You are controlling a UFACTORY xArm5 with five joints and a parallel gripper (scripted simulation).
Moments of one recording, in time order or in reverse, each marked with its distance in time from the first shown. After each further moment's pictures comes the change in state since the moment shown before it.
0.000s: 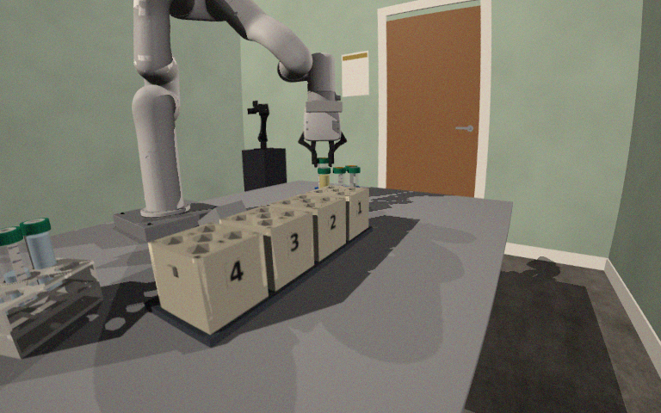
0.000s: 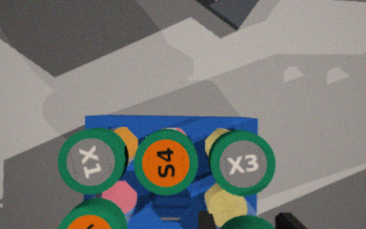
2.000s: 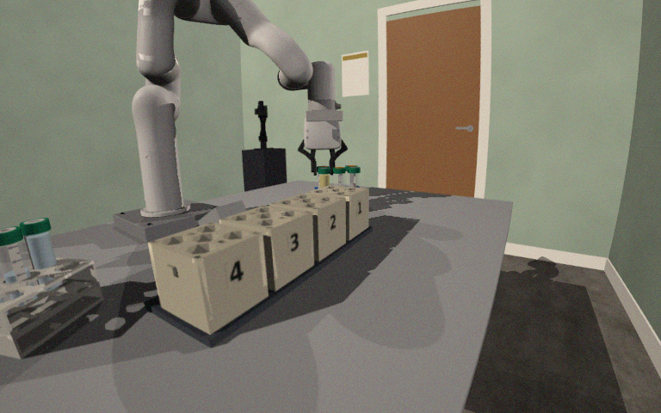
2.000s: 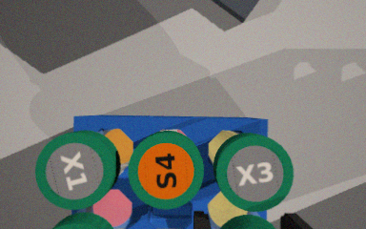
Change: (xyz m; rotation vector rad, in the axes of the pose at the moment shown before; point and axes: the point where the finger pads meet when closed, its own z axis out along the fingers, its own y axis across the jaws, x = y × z) arm 0.000 0.000 0.023 0.001 0.000 0.000
